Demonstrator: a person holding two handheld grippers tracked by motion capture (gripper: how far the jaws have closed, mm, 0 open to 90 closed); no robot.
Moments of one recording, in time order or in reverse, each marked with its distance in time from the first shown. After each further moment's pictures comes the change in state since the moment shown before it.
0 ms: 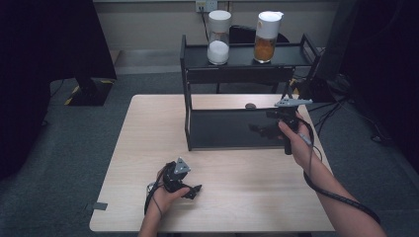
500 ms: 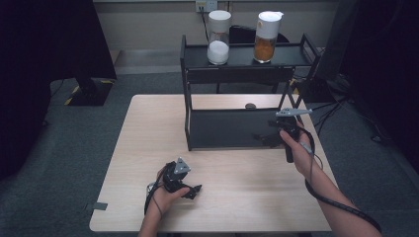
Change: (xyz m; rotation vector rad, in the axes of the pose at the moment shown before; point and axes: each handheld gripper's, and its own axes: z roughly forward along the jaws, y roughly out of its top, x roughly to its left) left arm 0.000 0.000 0.000 0.000 0.000 0.000; right arm -0.005 -0.027 0.003 0.032 -0.008 0.013
